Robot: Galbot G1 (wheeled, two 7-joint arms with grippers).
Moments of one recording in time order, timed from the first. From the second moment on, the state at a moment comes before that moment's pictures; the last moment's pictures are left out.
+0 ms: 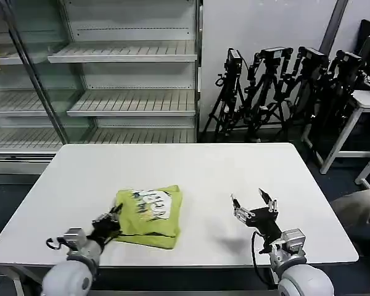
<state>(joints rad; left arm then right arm) 1.33 -1.21 -0.61 -1.98 -0.50 0.48 -0.03 -1.35 1.19 0.43 2.21 0.31 -0.42 0.08</state>
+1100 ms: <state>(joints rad) 1.37 -1.17 -0.45 -2.21 -0.37 0.52 -0.06 -1.33 1.22 0.41 2.17 0.27 -0.42 0.07</state>
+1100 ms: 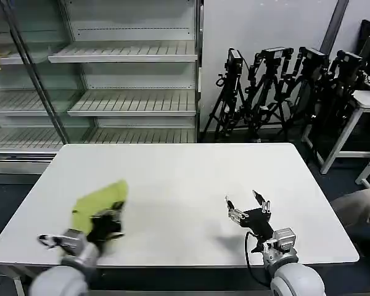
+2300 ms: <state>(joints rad) 1.04 -1.31 0.00 -1.96 -0.22 0.38 0.04 -1.30 1.17 0.62 2.21 0.30 -0.43 0.07</state>
